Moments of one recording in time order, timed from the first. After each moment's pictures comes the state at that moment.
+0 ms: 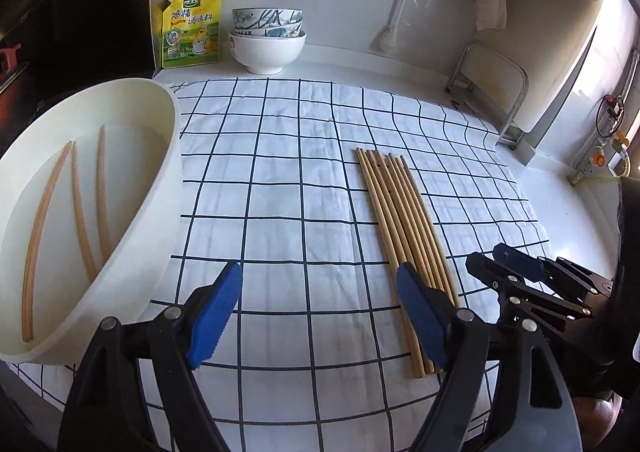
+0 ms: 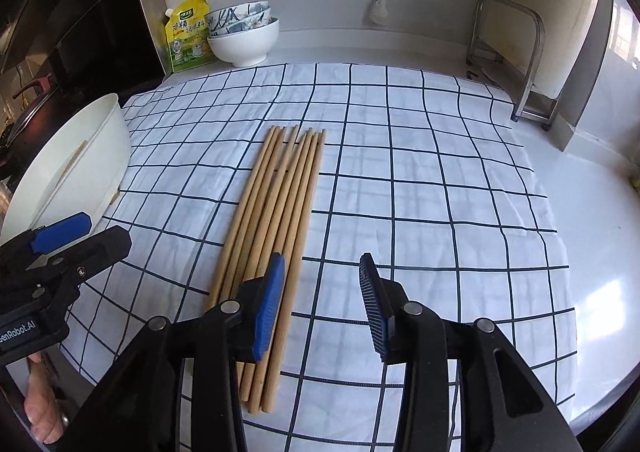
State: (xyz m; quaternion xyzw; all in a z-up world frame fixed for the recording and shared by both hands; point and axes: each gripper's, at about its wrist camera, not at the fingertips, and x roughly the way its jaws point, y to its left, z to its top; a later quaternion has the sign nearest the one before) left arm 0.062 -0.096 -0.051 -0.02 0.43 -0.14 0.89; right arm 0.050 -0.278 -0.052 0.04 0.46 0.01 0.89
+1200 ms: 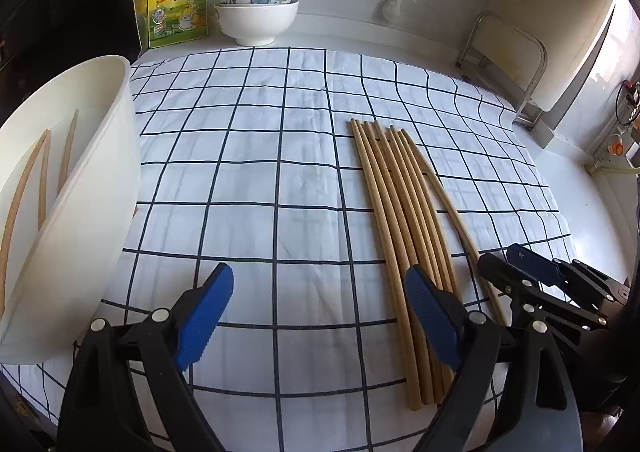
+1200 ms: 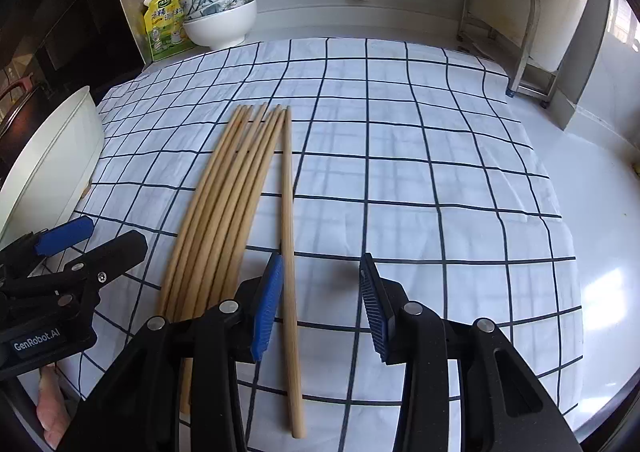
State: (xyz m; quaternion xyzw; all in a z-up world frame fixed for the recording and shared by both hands) left arm 0.083 -0.129 -0.081 0.00 0.47 -0.13 0.88; right arm 0.060 -0.303 -0.074 0.05 0.48 0.00 0.88
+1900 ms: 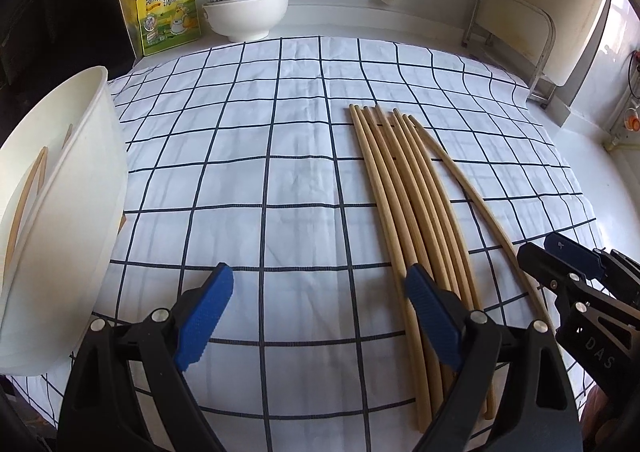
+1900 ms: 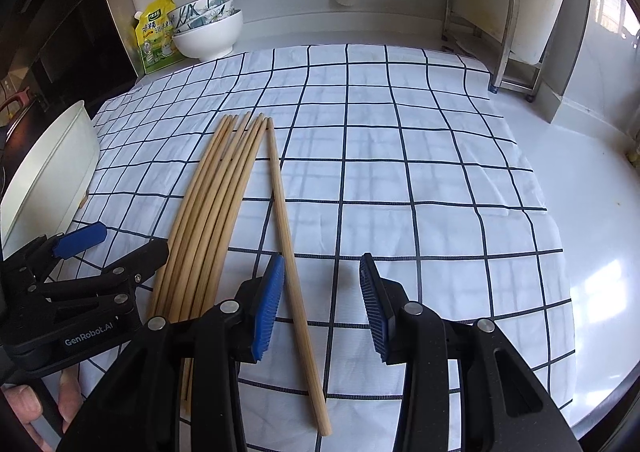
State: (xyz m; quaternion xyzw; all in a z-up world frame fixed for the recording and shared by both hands) left arm 0.089 -0.145 -0.094 0.05 0.47 -0.11 0.88; right arm 0.052 -0.312 -0.070 0.06 0.47 -0.01 0.88
